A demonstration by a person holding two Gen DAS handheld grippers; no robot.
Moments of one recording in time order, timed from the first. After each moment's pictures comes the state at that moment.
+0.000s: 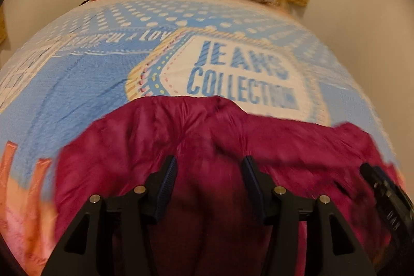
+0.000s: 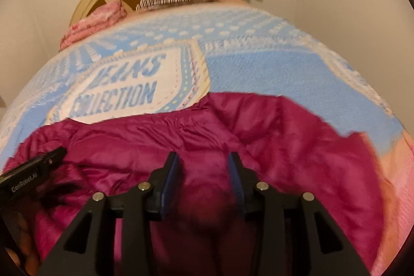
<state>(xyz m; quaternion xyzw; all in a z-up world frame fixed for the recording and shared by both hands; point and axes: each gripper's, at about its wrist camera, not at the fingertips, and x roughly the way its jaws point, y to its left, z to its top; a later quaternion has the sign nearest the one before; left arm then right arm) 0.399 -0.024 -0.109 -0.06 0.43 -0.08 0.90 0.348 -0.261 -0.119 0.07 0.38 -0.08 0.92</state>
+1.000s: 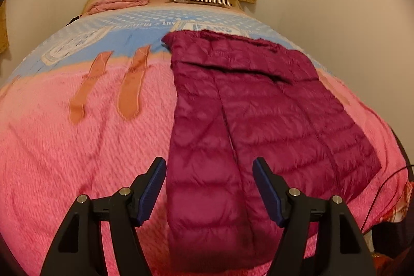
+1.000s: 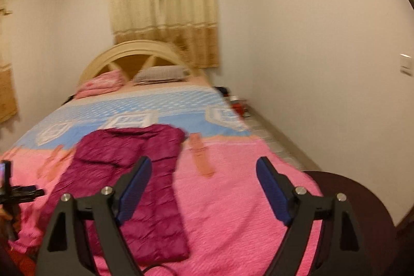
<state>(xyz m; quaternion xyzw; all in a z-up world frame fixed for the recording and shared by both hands) 0.012 0.092 -0.090 -0.01 0.40 -0.17 0.90 -0.147 -0.323 0.066 0.03 0.21 -0.10 0.97</state>
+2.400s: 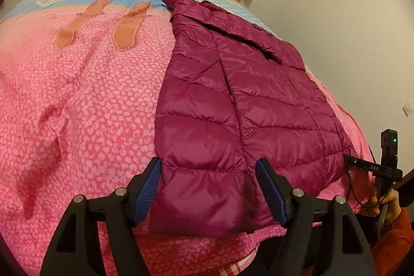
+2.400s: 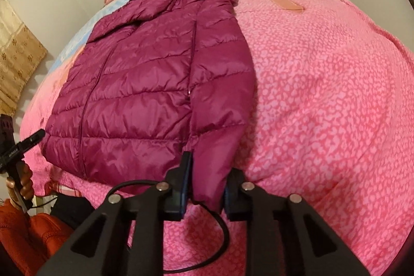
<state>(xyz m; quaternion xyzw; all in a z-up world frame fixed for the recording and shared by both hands) -0.016 0.119 -0.139 -0.12 0.44 -0.22 0.86 -0.053 -0.299 -0.151 0.13 0.49 0.05 0.86</state>
